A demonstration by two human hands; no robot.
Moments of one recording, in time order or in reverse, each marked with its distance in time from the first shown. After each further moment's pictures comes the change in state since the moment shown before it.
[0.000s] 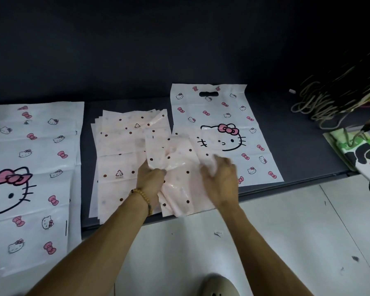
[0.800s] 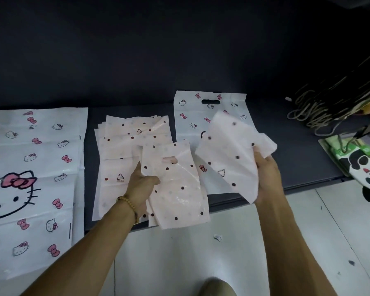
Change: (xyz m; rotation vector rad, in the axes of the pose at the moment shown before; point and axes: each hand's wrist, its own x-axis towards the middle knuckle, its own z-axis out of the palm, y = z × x) left_hand -0.003 0.007 -0.029 -0.054 -0.142 0.016; right_hand 0.030 0.021 -0.075 1.025 -0.004 0.372
